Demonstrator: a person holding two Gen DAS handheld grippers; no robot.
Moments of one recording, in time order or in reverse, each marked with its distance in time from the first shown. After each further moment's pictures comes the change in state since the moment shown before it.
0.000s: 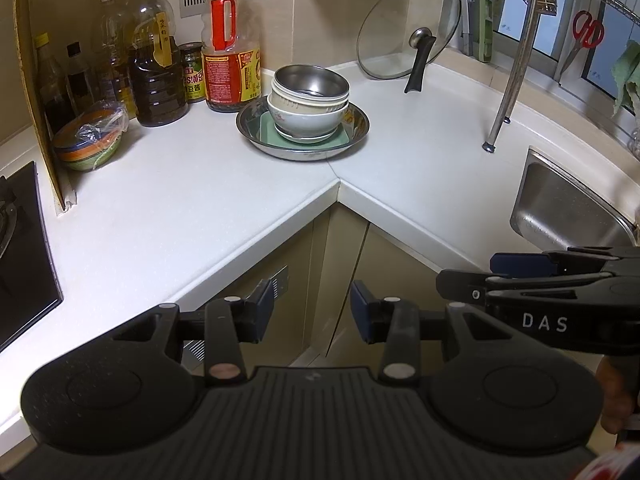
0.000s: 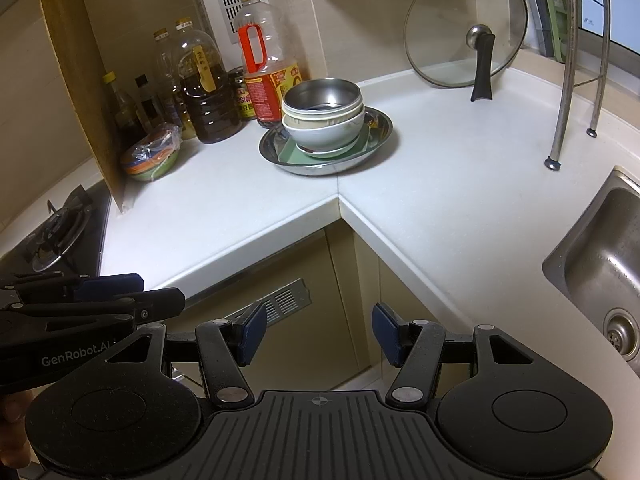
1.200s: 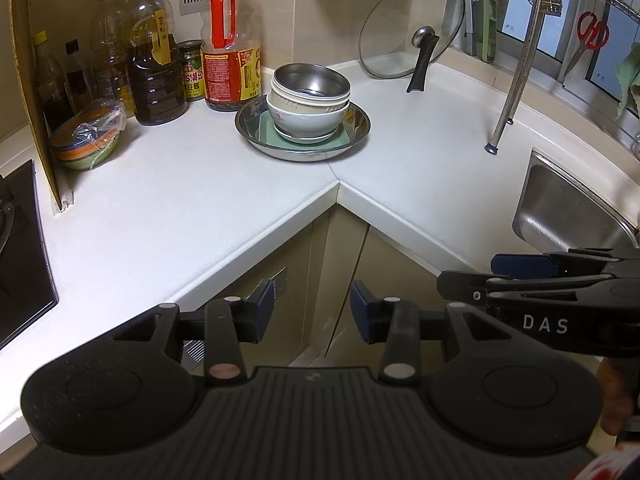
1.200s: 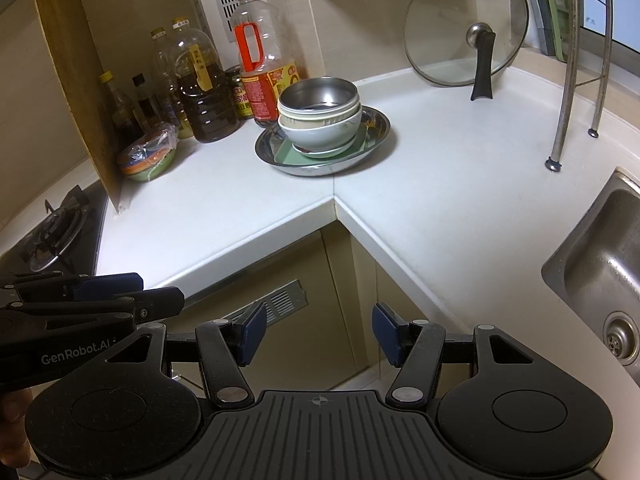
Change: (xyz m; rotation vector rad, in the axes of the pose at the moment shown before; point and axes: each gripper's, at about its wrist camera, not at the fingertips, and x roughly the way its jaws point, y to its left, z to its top) left arm 0.004 -0.002 0.002 -0.003 0.004 0.001; right arm 0.001 -0.001 0.001 0.001 0.002 -0.001
